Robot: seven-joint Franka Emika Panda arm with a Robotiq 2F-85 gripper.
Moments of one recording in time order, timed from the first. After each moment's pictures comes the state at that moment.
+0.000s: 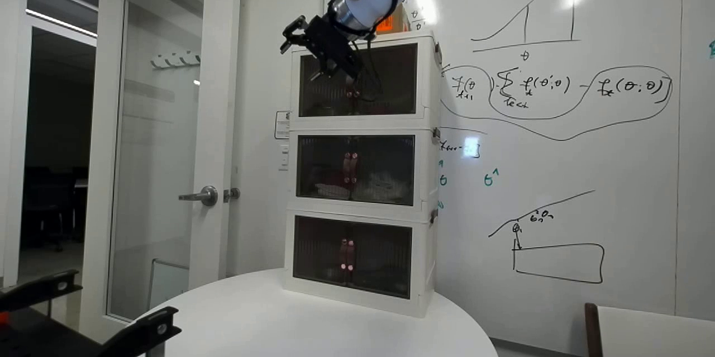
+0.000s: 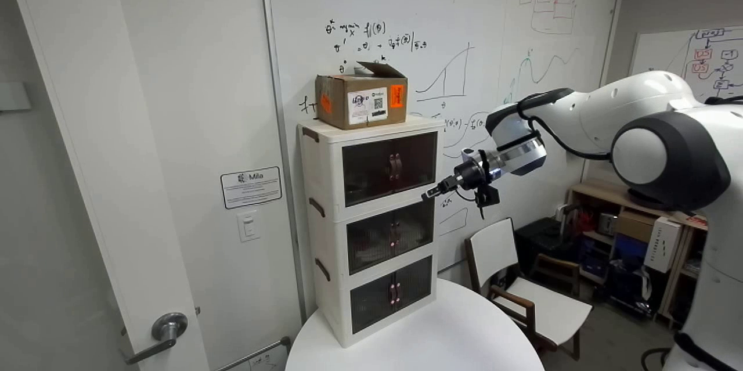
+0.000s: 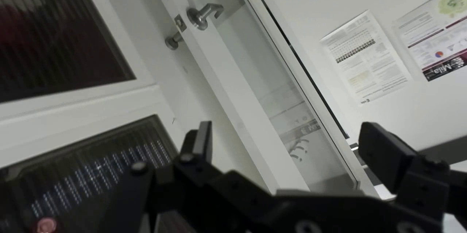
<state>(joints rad) -0.15 0.09 -0.21 -1.95 1.20 1.68 -1.46</state>
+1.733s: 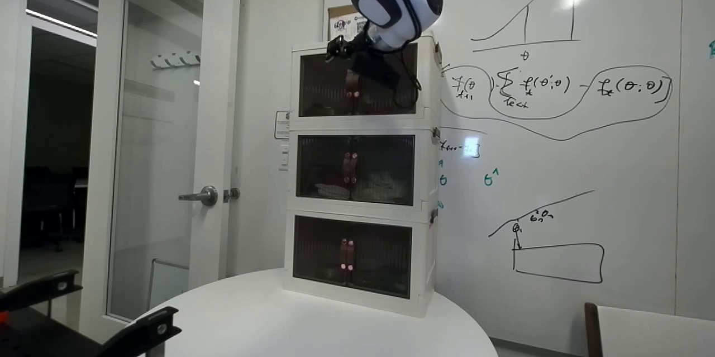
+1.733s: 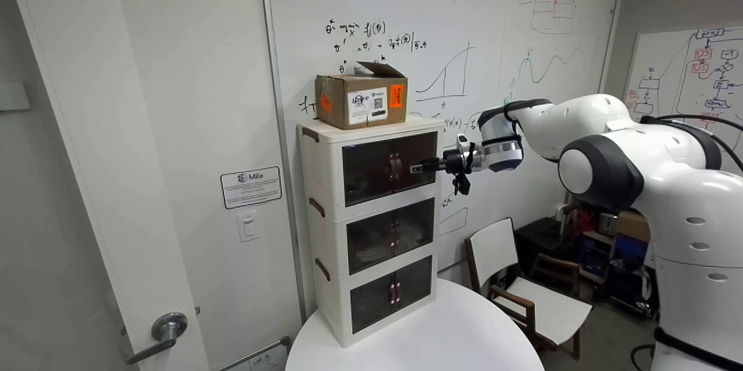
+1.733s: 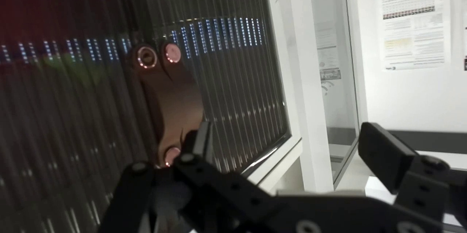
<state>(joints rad) -0.21 0.37 -0.16 -1.62 1.52 1.77 -1.77</state>
